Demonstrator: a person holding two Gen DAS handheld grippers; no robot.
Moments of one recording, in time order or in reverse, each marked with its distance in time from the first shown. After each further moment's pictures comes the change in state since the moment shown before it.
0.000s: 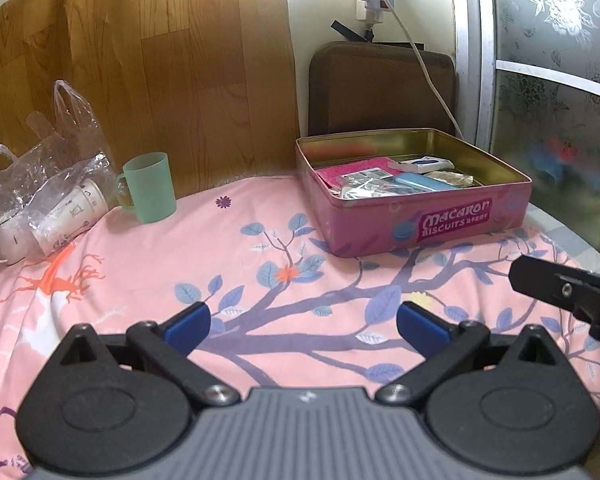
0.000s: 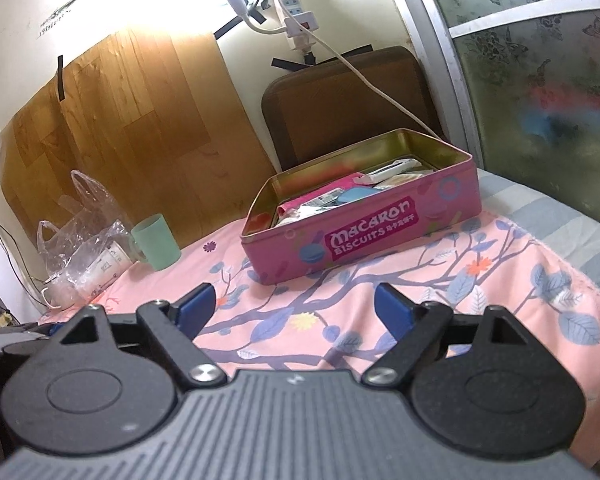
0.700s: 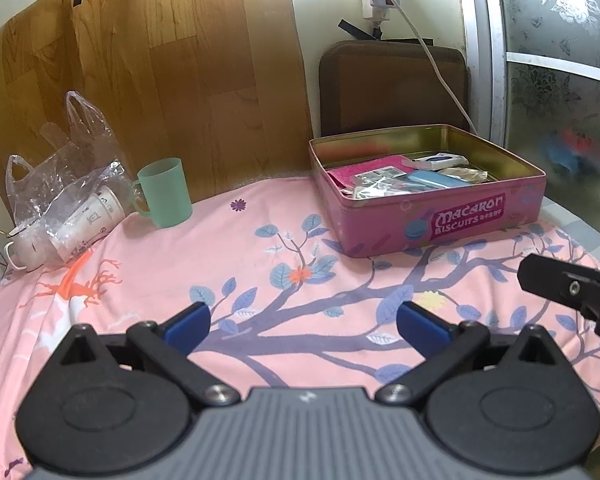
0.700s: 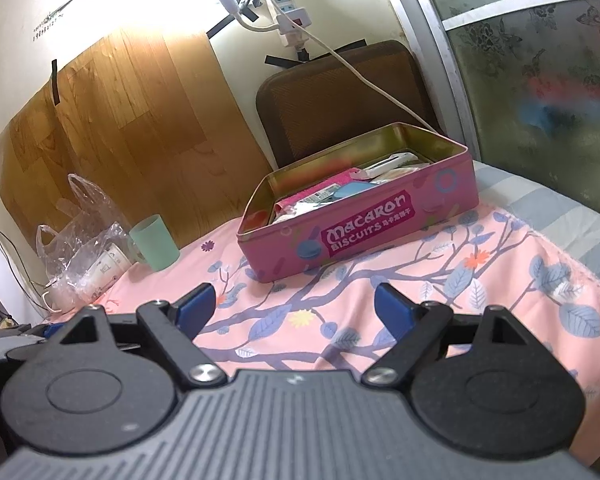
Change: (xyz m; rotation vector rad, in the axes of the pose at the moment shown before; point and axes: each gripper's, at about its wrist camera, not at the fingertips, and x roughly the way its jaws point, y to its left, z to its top) left arm -0.002 -0.007 0.002 0.023 0.002 0.063; right arm 0.000 -0.003 -0.001 0.027 0.008 -0.005
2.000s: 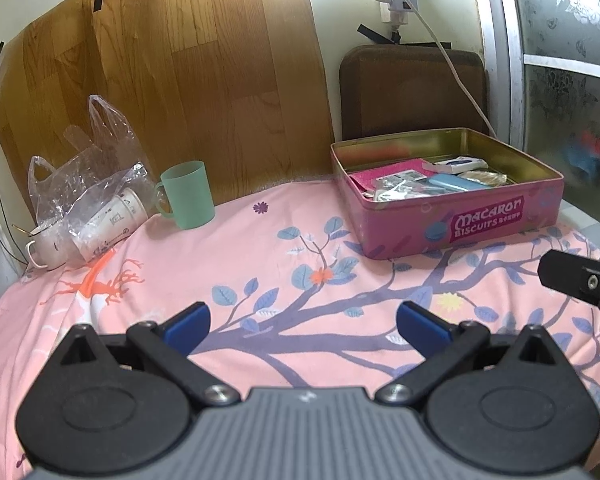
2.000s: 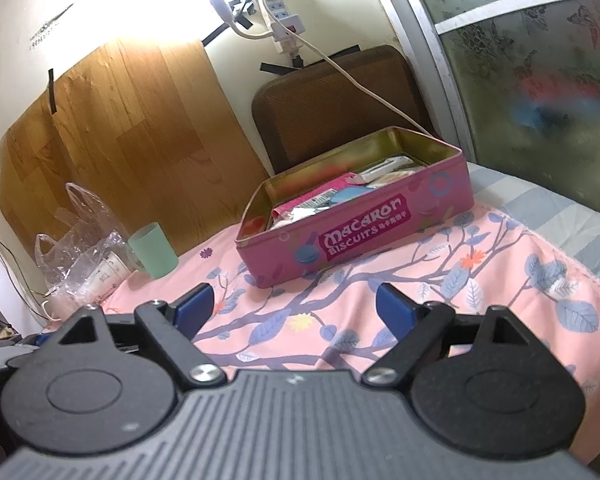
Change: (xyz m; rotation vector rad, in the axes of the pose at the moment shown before) left arm -0.003 0.002 -0.003 -0.002 -0.014 0.070; right arm -0.005 0.003 -0.001 0.021 -0.021 -0.014
